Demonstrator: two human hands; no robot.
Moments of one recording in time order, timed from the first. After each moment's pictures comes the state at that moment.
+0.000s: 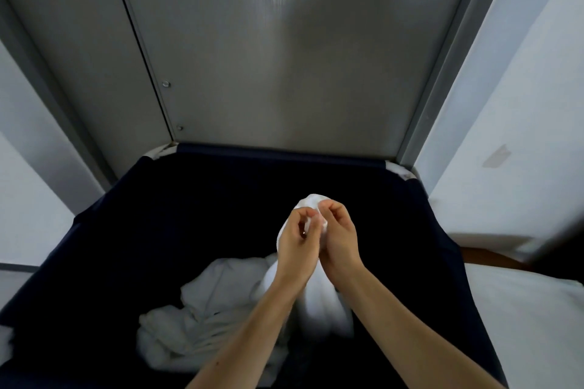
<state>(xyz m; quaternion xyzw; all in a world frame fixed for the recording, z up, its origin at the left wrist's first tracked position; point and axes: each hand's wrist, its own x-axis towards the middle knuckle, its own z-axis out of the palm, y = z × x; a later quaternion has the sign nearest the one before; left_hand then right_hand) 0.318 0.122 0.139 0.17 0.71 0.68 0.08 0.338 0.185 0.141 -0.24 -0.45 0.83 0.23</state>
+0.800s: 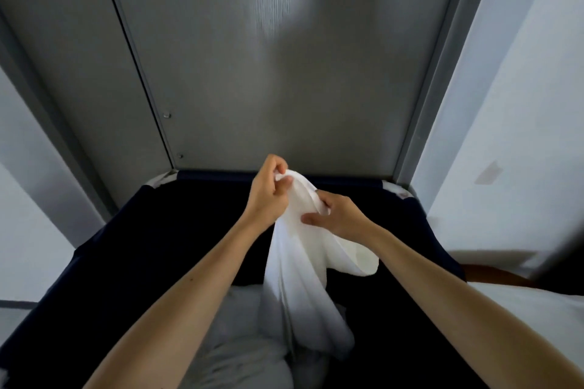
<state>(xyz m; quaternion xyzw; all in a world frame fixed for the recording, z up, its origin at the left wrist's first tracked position) 0.207 0.124 0.192 0.35 0.74 0.58 -0.04 0.299 0.256 0.177 -0.12 -0.90 0.42 0.07</state>
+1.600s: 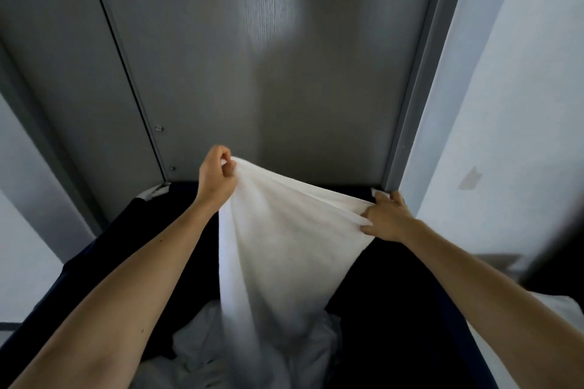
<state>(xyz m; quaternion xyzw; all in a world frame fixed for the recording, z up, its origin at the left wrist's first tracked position) 0.137 0.100 0.211 0.28 0.80 0.50 -0.17 0.332 0.355 0.177 -0.17 -0.97 -0.14 -0.11</state>
